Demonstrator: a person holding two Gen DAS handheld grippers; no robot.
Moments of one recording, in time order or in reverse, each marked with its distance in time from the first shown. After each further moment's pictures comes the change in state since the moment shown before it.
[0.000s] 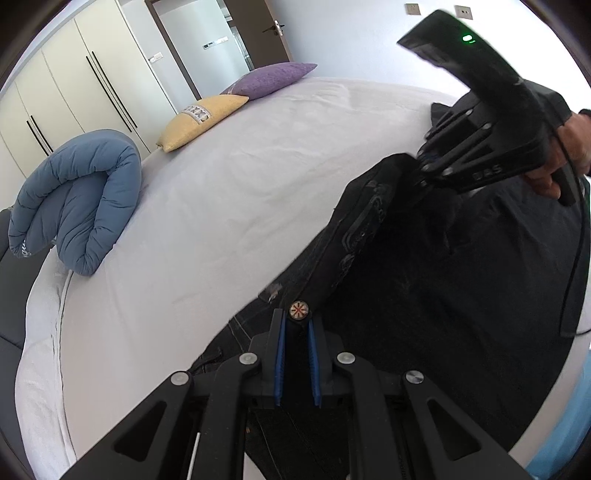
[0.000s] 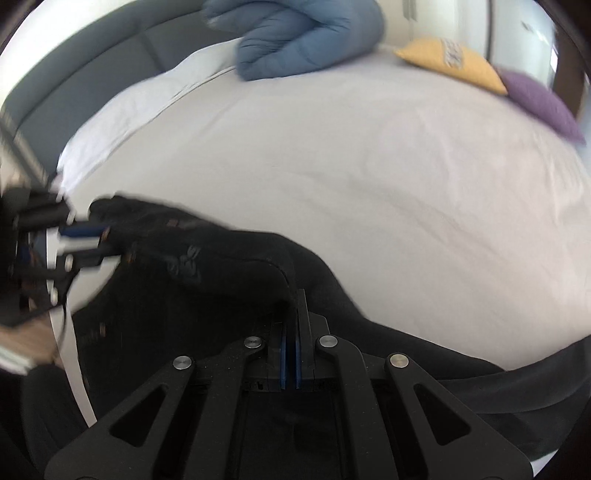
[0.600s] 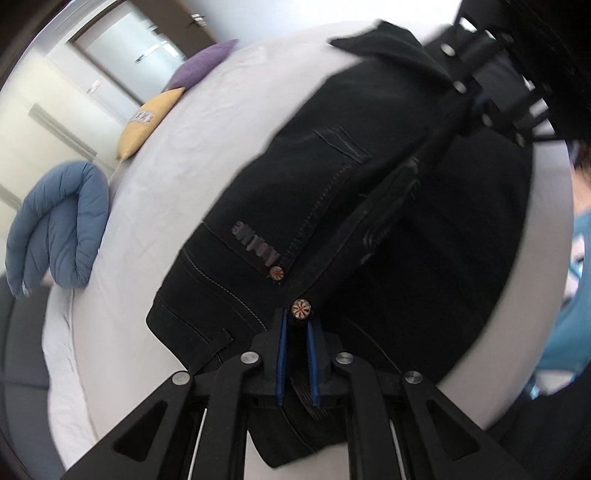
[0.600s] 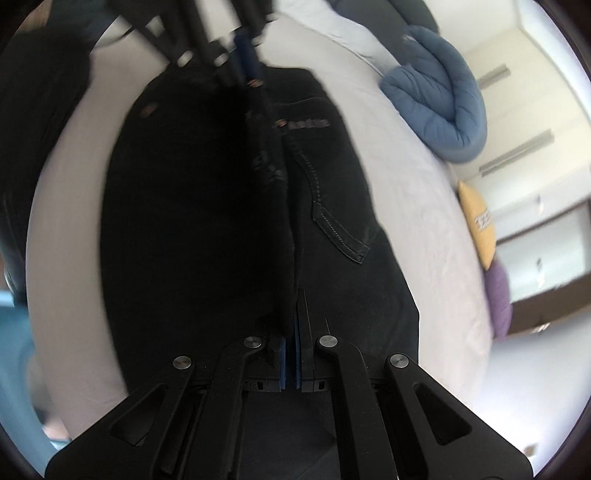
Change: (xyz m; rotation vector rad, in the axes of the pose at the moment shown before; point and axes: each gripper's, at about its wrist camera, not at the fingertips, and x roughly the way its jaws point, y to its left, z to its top) left arm -0.027 -0.083 -0.114 0.314 0.116 0.002; right arm 0.003 0.215 -0.166 -0.868 0.061 -0.400
